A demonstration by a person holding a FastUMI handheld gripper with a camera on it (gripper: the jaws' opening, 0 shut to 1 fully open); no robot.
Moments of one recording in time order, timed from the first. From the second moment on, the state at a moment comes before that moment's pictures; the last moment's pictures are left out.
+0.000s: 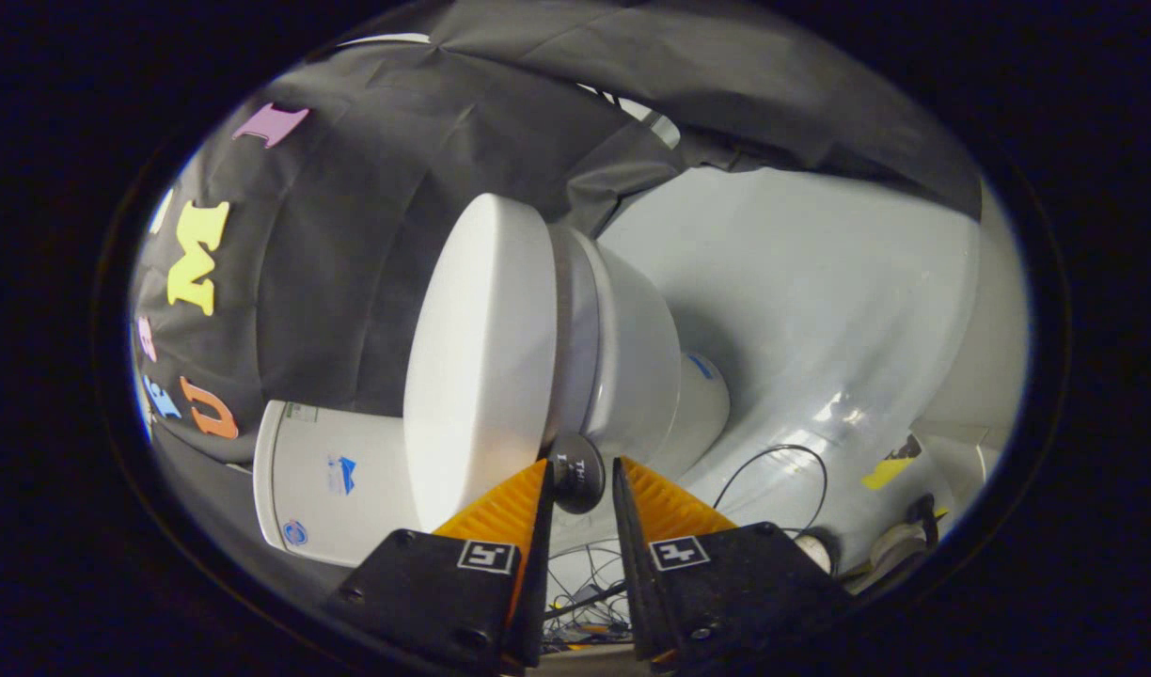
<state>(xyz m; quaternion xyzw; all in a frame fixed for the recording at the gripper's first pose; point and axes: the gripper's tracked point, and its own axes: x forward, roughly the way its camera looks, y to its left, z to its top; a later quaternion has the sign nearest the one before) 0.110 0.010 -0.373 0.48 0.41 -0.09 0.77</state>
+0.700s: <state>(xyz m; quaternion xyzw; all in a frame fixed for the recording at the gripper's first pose) 0.119 0.016 -0.362 0.51 0.41 -0.10 0.75</state>
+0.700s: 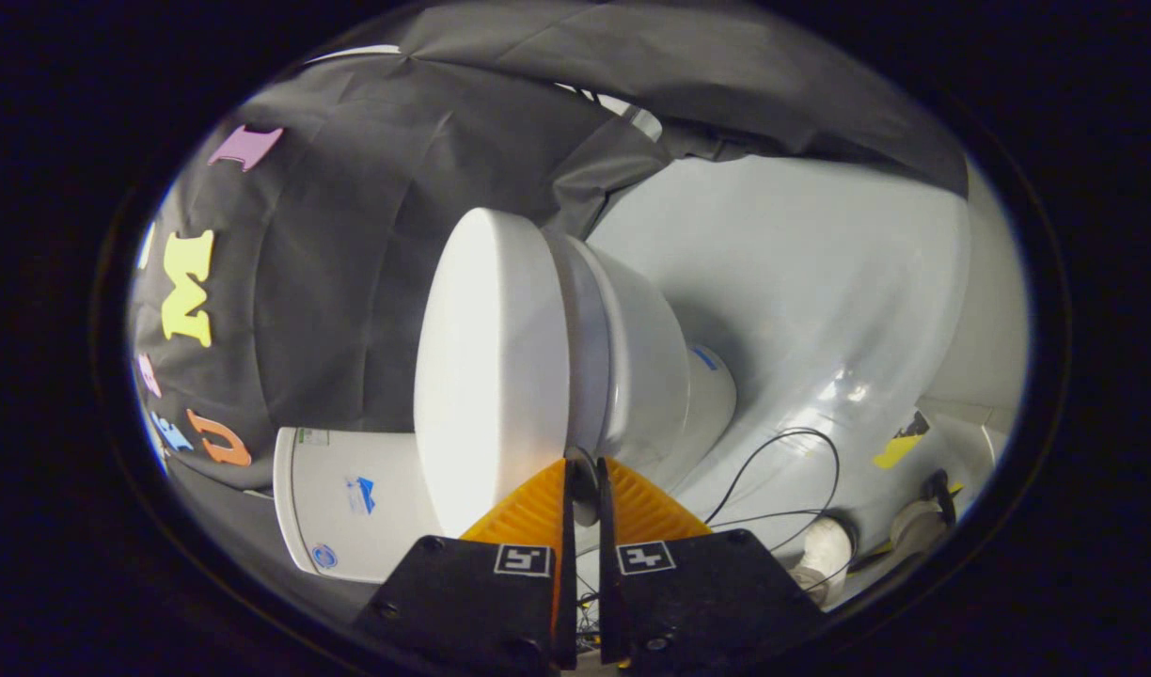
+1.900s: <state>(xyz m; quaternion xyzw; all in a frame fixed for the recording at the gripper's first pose) 0.139 0.062 -0.230 0.45 0.36 -0.03 0.81</state>
